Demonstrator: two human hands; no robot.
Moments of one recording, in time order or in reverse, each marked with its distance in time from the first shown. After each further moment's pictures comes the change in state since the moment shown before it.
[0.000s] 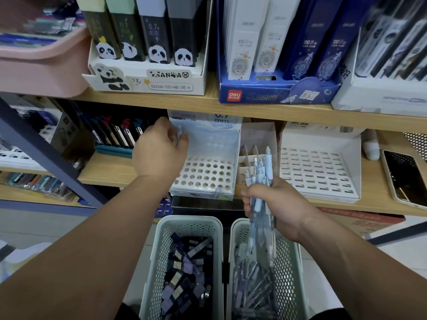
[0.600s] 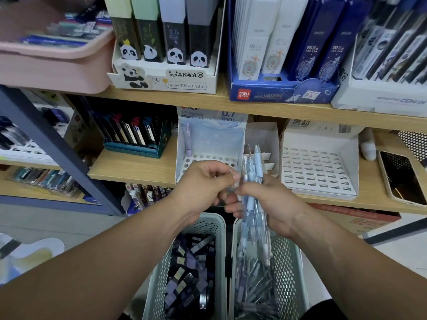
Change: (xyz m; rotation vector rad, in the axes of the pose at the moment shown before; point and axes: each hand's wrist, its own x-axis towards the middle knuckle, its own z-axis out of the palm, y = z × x) left_hand -0.073 0.043 -0.025 -0.881 -0.776 -0.433; right_hand -0.013 -0.002 0.028 0.009 -0.117 -0.036
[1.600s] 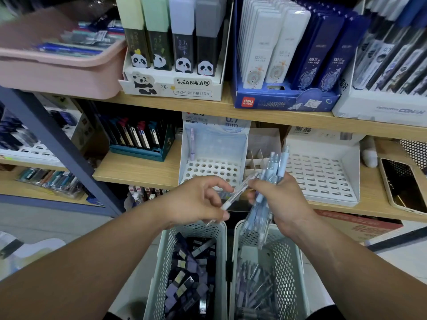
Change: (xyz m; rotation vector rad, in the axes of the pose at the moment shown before) left_hand -0.004 -0.007 -0.039 0.344 -0.378 -0.095; right_hand 0.004 -0.001 -0.007 0.003 0.368 -0.170
